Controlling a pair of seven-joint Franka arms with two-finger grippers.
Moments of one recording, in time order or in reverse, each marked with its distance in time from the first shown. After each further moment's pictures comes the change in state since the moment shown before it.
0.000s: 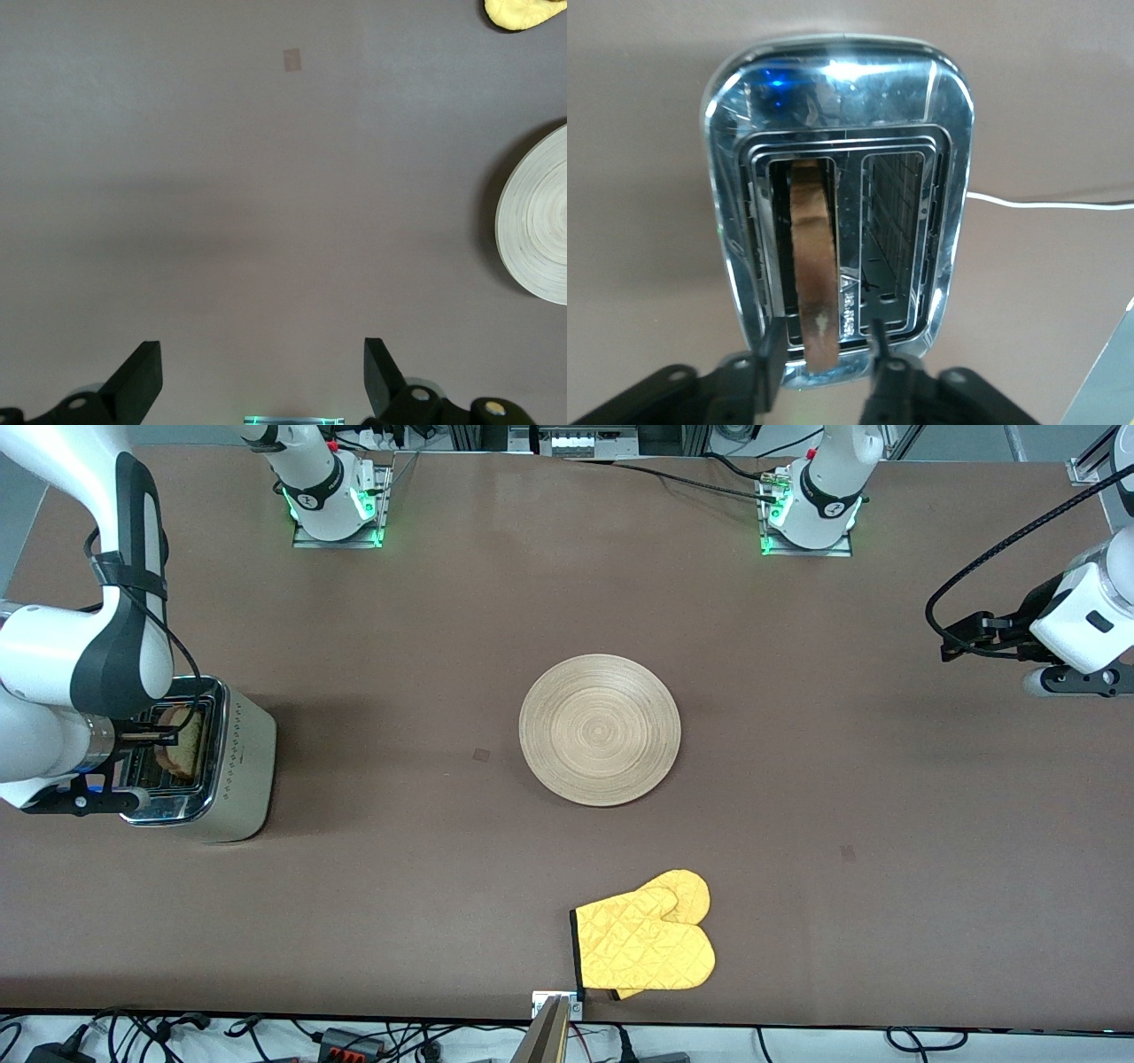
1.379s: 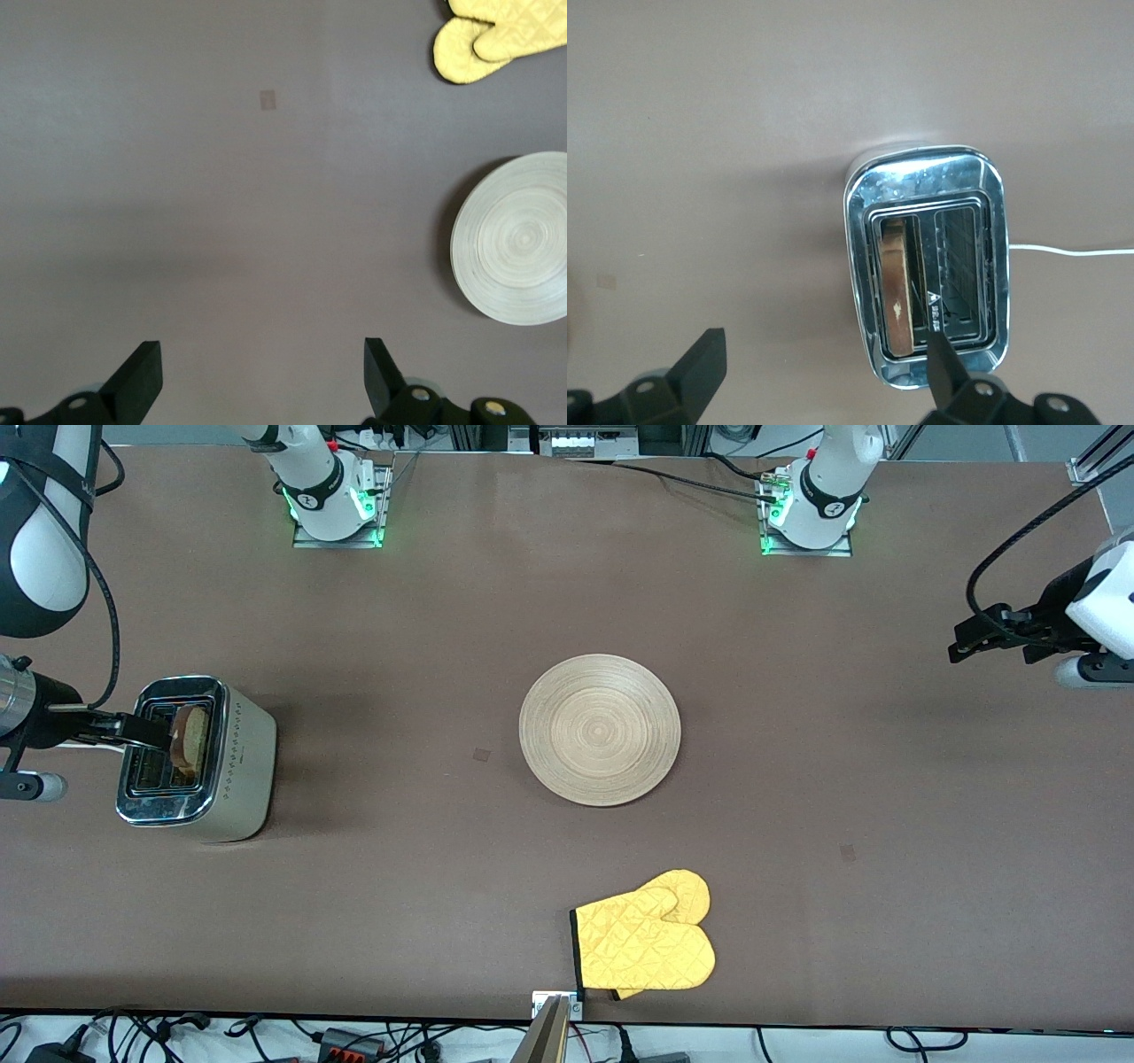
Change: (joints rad) left arm 0.024 -0.008 0.004 0.046 -0.077 0.039 0.002; right arm 0.008 -0.097 -0.008 0.119 0.194 0.019 0.102
